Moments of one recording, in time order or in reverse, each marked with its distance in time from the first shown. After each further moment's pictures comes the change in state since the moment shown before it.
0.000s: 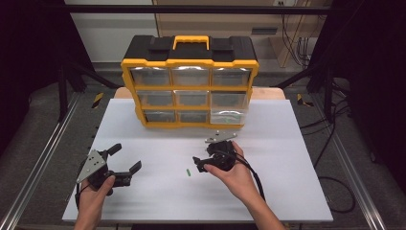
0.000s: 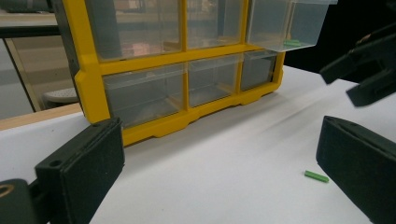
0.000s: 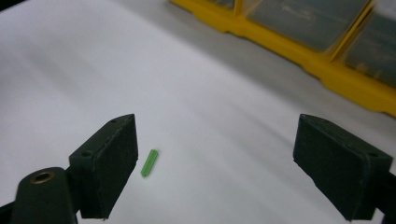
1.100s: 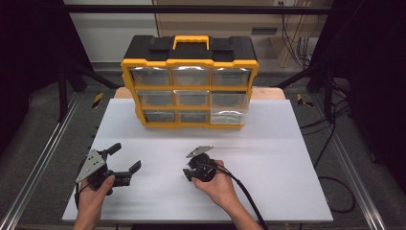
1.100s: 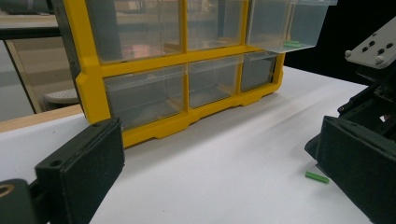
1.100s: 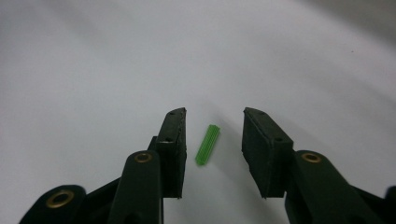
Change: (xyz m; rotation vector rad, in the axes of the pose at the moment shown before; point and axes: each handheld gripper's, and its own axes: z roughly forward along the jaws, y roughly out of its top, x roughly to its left) left arm 0.000 0.002 -0.001 -0.002 -0.002 0.005; right arm 0.037 -0.022 0.052 0.130 0.083 -0.032
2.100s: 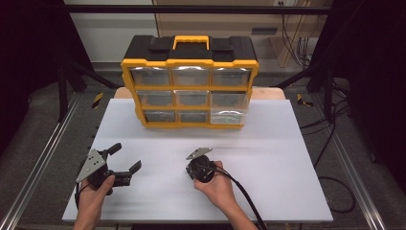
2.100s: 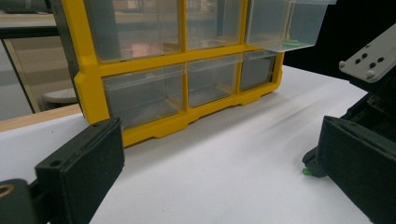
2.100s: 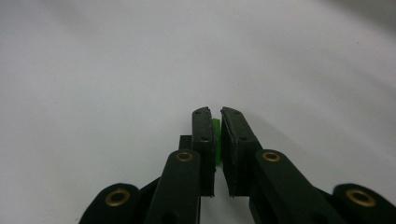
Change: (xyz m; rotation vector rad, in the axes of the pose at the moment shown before) left arm 0.001 0.000 0.000 0.003 -0.002 -0.001; right arm -0.003 -0.008 0.008 -0.008 -0.014 -0.012
